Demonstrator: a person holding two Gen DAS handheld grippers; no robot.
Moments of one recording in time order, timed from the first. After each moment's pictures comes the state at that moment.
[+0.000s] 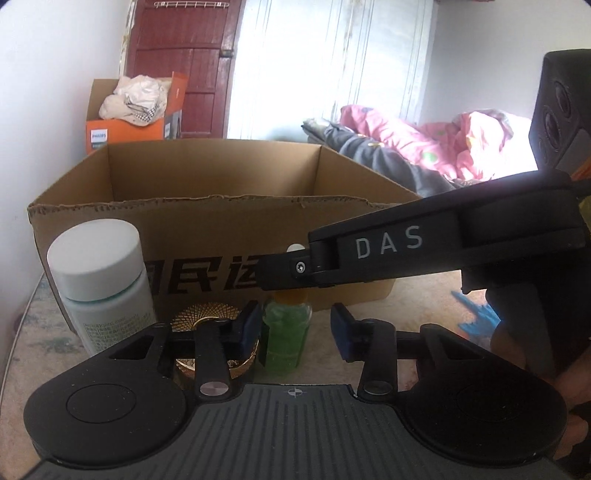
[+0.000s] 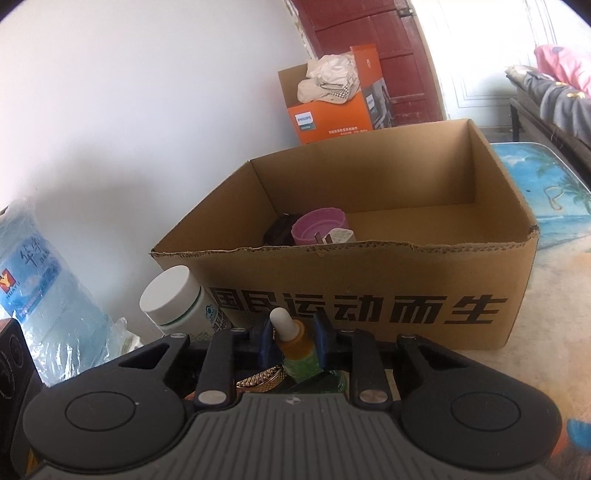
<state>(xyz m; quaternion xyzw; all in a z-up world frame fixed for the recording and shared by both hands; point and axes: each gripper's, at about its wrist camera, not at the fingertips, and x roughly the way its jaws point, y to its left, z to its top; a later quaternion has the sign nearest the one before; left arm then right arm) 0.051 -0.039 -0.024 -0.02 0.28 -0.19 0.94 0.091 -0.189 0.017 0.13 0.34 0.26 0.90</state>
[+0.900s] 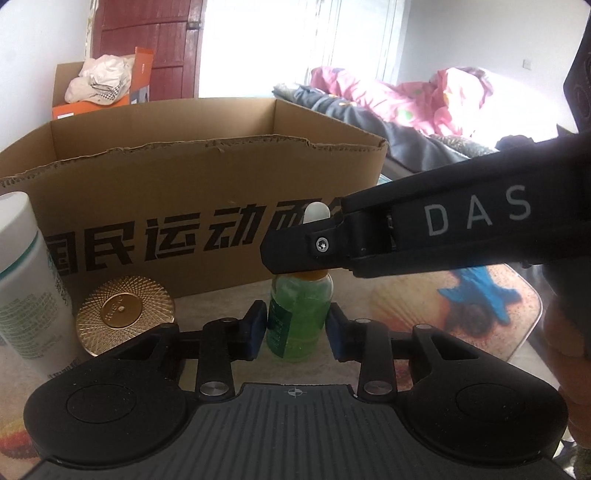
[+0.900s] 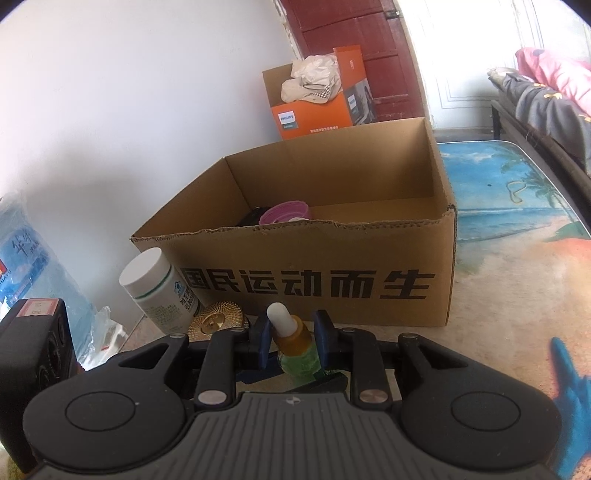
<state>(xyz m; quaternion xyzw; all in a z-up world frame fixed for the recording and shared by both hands) 0.060 -0.077 -0.044 0.01 0.32 -0.23 0.92 0.073 -0.226 0.016 0.11 0.35 0.24 0.90</state>
